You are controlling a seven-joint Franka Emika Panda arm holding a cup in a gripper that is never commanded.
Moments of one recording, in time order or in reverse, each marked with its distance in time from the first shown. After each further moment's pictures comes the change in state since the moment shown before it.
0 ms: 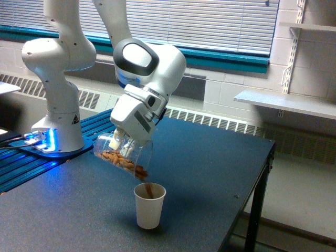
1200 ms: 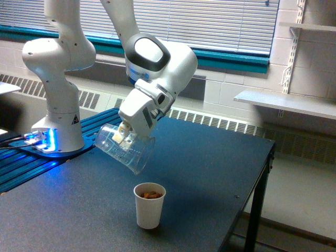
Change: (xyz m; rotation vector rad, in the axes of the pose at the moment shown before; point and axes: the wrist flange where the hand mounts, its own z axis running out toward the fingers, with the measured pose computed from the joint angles) arm 0.014 -0.001 -0.014 -0.094 -0.045 -0.108
